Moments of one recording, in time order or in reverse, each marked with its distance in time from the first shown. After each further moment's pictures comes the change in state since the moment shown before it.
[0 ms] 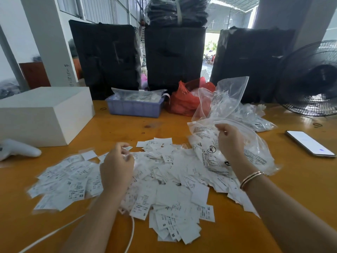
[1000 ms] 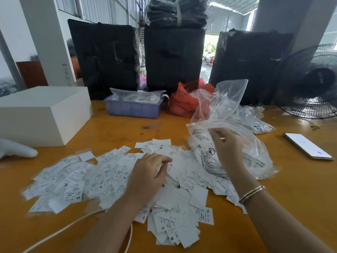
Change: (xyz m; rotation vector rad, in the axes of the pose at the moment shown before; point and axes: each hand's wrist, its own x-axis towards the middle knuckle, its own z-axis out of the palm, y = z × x) left_hand -0.032 0.024 0.021 -0.125 -0.310 0.574; right_hand -0.025 -0.012 -0.004 0.109 0.011 -0.172
